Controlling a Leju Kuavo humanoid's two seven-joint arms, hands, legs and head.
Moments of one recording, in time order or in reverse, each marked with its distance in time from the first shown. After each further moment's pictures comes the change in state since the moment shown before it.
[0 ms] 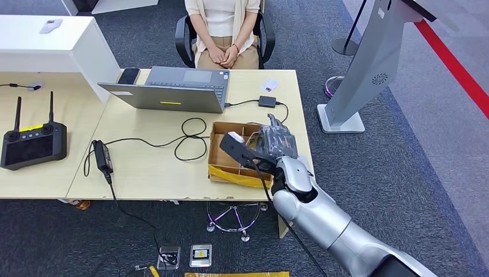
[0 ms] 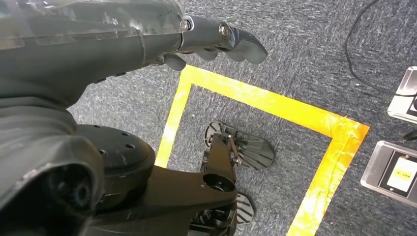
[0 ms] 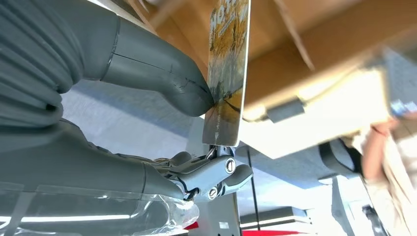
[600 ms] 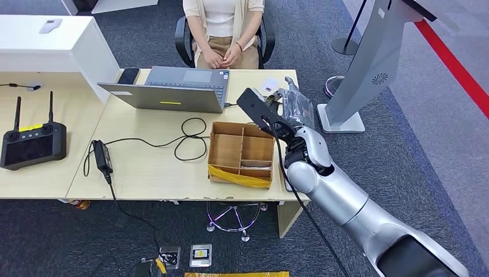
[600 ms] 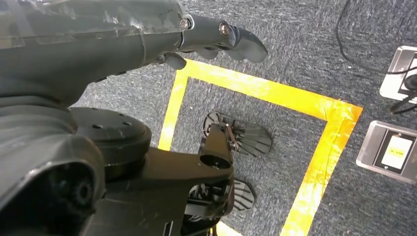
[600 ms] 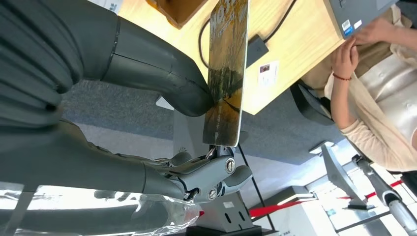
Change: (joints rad) left arm -0.032 -0.023 -0.006 -0.005 -0.035 -0.002 0.035; right arm -0.126 -0.066 -0.017 -0.054 -0.161 -0.135 -0.003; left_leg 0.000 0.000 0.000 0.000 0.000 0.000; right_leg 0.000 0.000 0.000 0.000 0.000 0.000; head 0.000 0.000
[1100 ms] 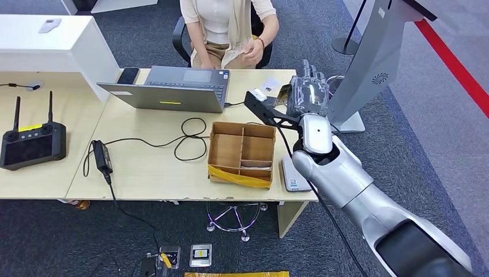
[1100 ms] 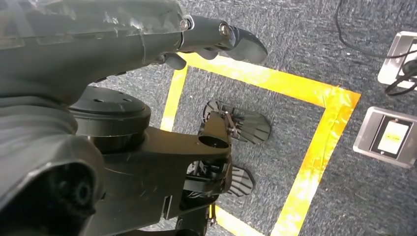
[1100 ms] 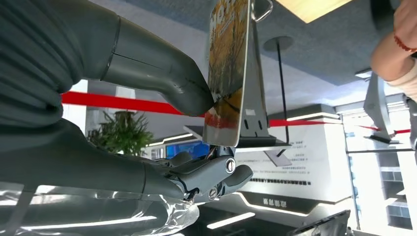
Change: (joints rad) left arm -0.023 -0.030 -0.001 -0.001 0.019 0.025 0.011; right arm -0.075 0.011 -0.031 0.188 0.456 0.145 0.021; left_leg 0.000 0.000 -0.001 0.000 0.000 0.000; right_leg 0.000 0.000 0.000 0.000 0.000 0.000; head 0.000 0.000
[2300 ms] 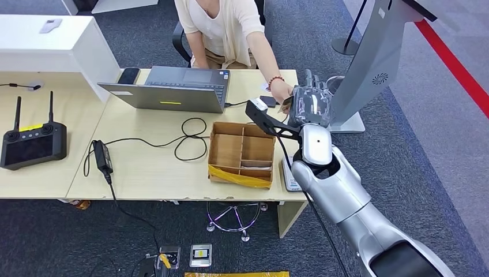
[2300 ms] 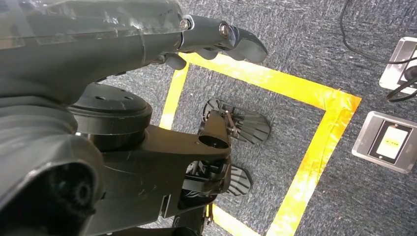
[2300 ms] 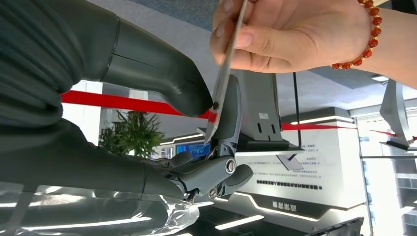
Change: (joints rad) left arm 0.002 -0.006 0.002 0.000 0.032 0.011 -0.016; right arm 0.138 0.049 -0.175 -0.136 0.177 0.129 0.000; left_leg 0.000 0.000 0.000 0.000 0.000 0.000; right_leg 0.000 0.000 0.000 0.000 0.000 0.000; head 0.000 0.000
